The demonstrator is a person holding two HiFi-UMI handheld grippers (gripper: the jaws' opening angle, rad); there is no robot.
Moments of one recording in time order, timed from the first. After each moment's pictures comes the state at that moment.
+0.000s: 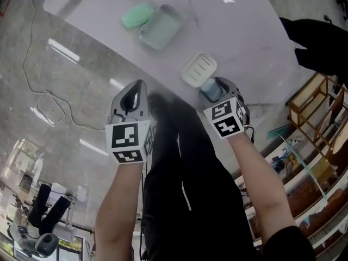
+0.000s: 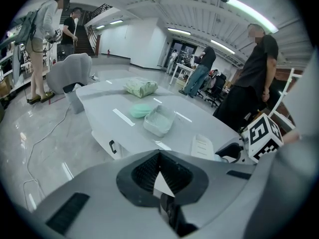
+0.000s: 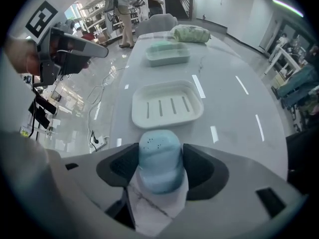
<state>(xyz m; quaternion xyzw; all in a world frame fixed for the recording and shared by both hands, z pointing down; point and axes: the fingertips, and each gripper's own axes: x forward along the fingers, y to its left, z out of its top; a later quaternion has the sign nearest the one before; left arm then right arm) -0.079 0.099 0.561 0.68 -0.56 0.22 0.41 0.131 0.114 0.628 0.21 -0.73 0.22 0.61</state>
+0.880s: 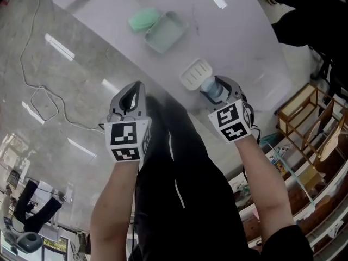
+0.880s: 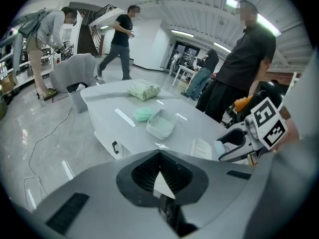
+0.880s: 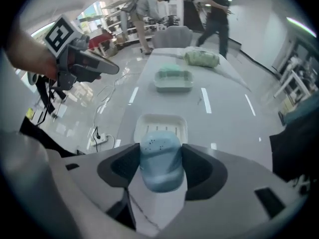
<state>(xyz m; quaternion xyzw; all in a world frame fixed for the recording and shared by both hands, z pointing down) -0.083 0.101 0.550 0.67 -0.57 0.21 0.42 0.117 0.078 0.579 0.15 -0.78 0.15 0.59</state>
